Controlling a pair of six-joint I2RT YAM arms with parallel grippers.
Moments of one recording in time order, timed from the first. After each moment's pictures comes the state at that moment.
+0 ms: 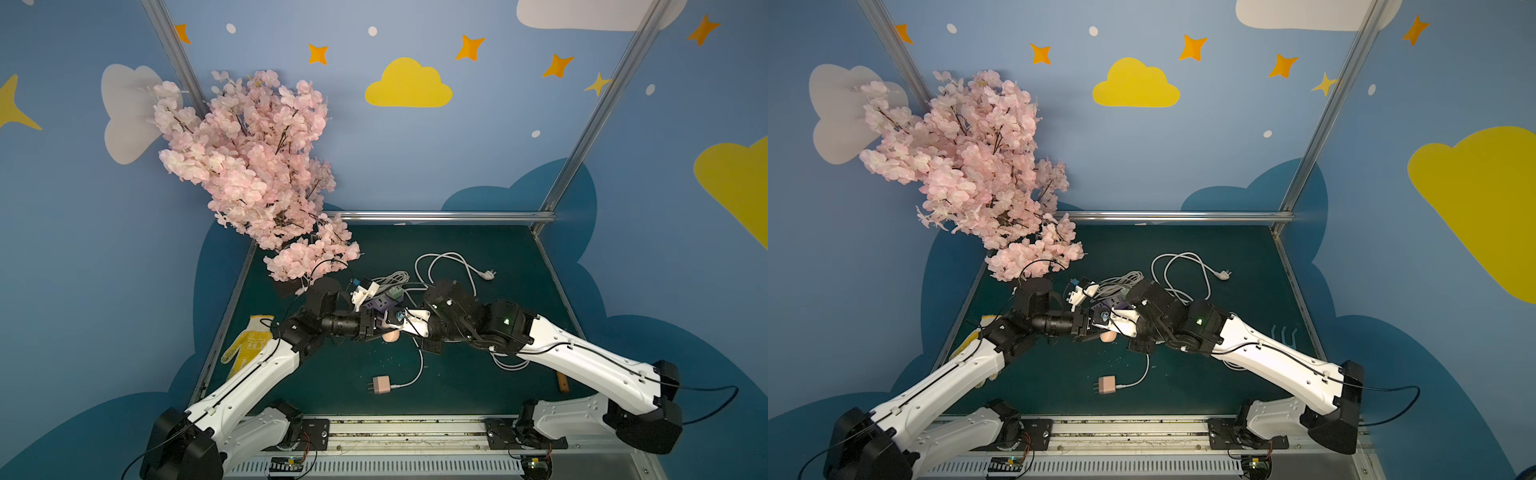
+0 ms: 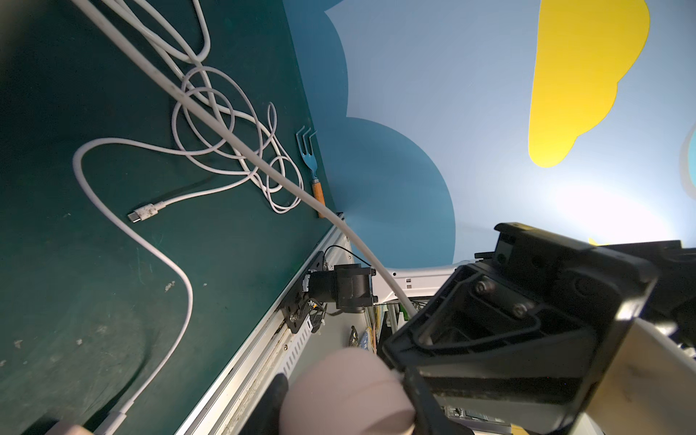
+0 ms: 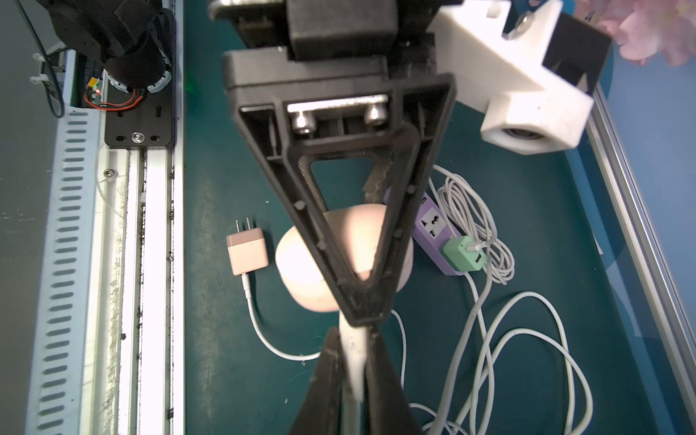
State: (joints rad) left arm -0.51 1.05 0.71 -0.11 0.96 -0.94; right arm 1.14 1.31 1.32 -0.81 -0.03 -0.45
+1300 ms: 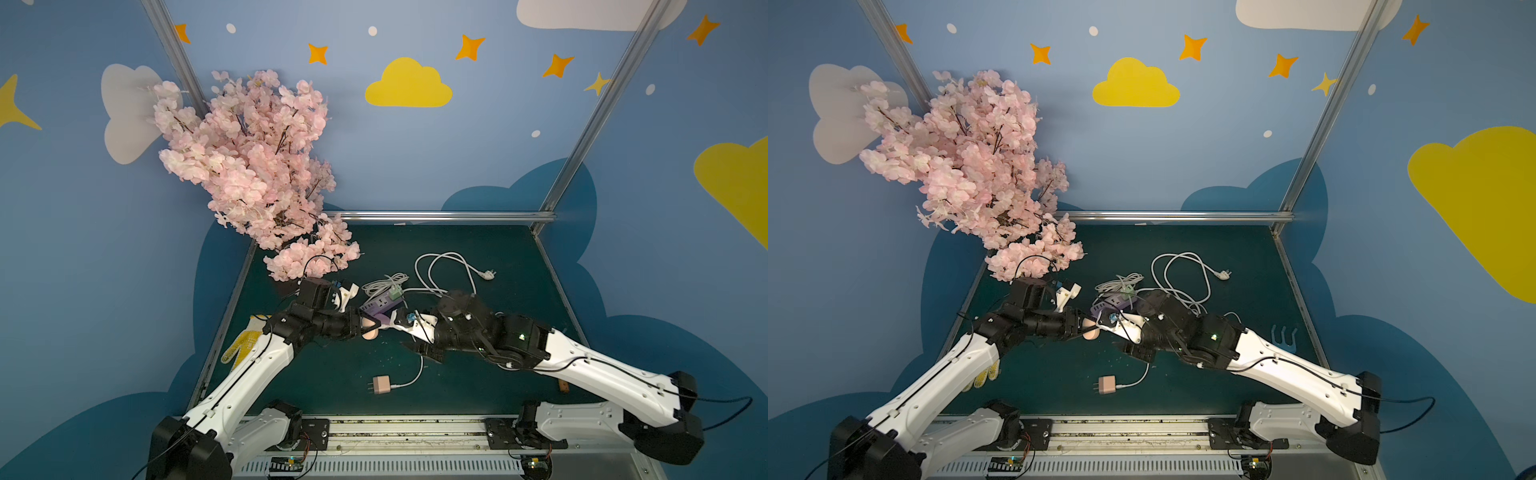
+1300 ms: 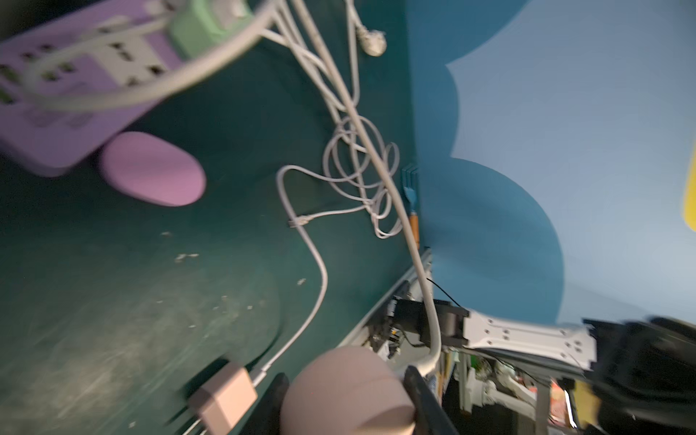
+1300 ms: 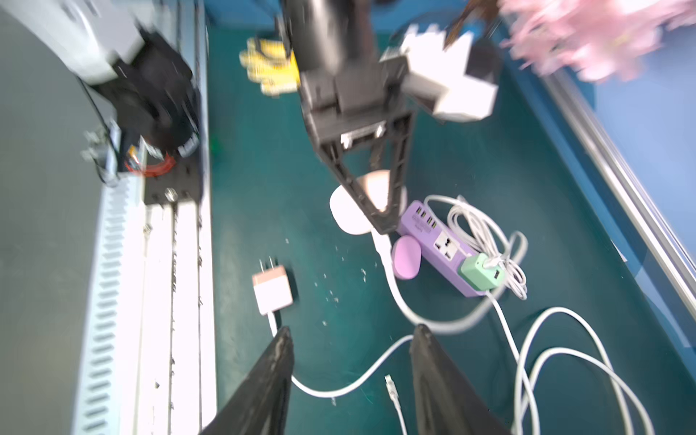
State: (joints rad) left arm -0.36 1.07 0.78 -0.57 0.70 -0.63; right arm 1.14 1.12 1.18 -0.65 -0.06 -0.29
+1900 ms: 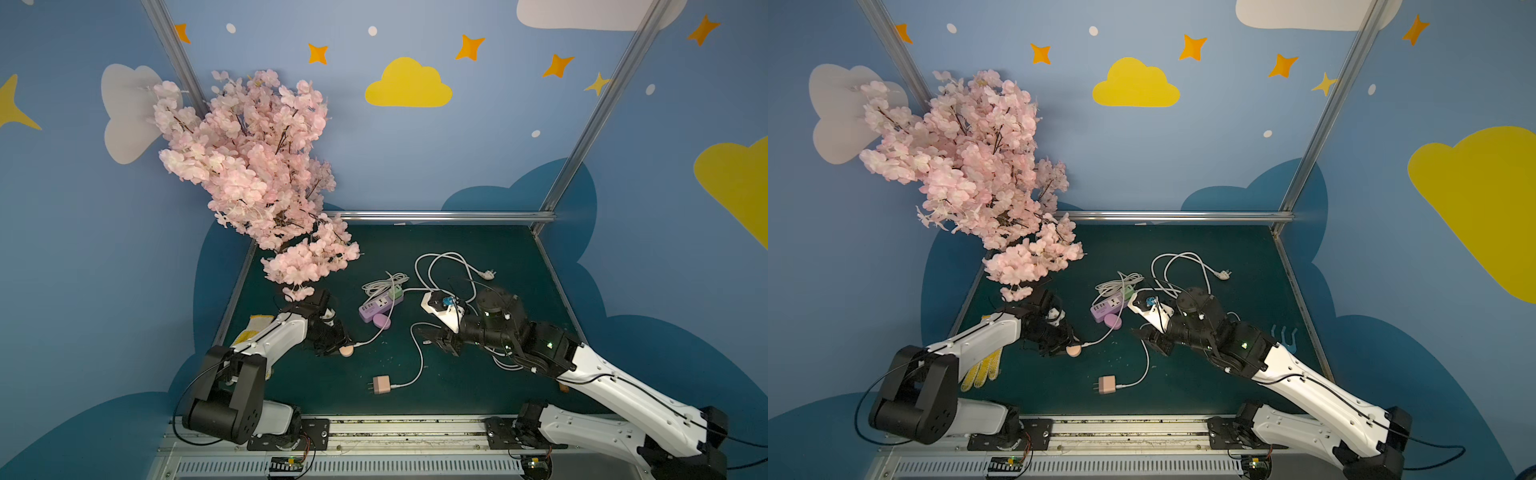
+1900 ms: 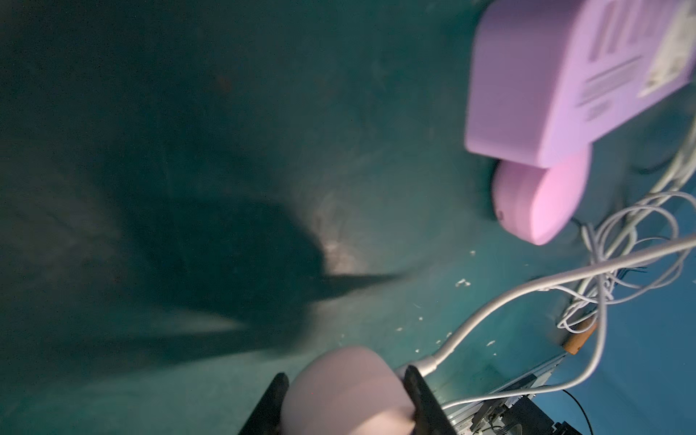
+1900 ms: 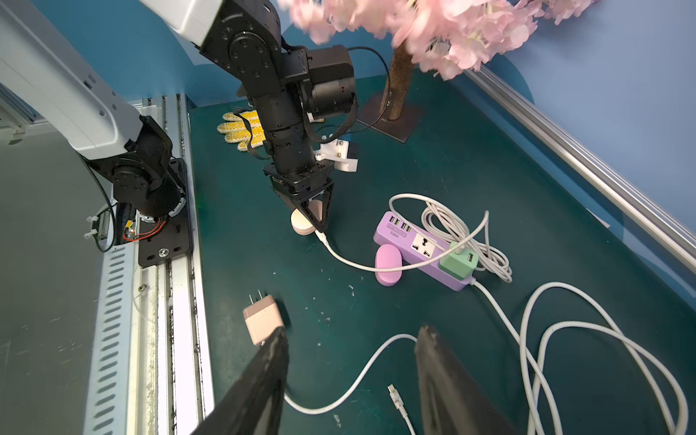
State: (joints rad) left arm -0.22 1.42 0.69 -0.63 0.47 -0.64; right arm 0.98 0.97 1.00 -0.50 -0.19 -0.19
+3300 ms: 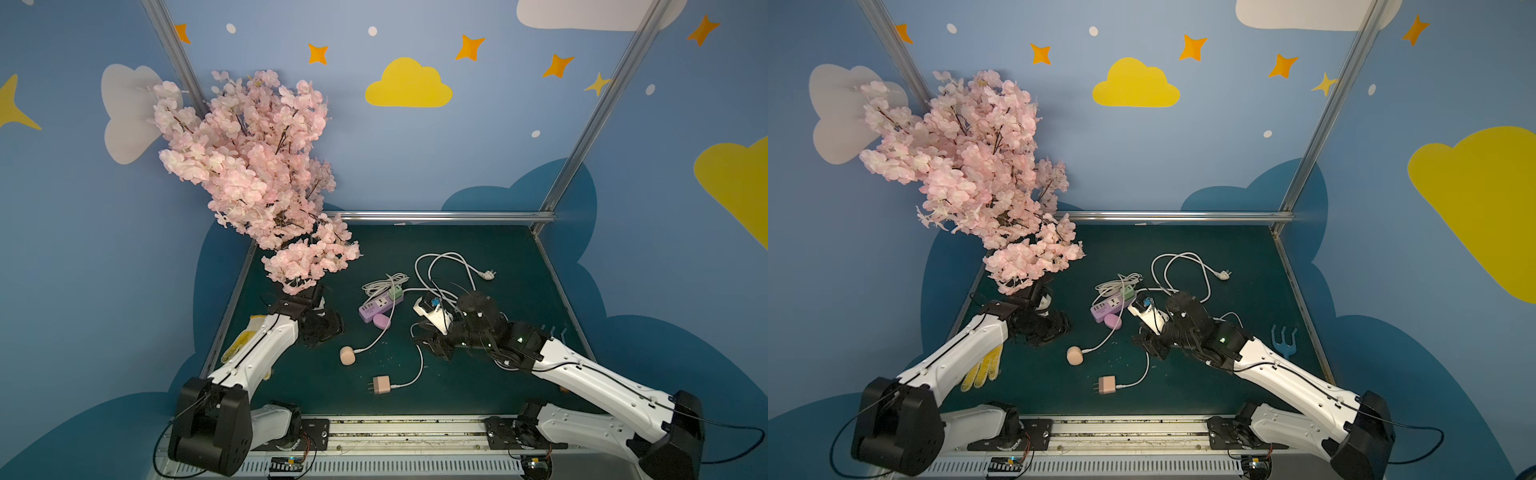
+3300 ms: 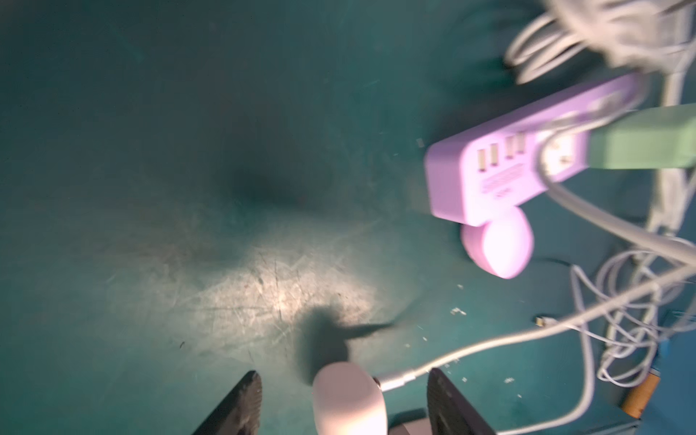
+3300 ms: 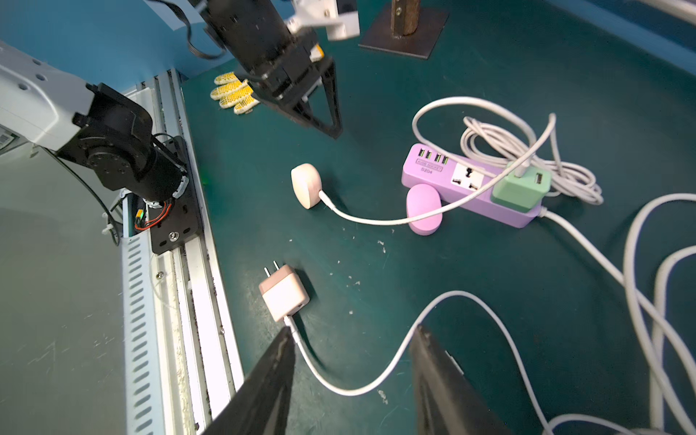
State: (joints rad) left arm -0.21 1.18 0.77 -0.76 0.26 -0.59; right arm 0.92 1.08 0.86 -0.42 -0.29 -0.04
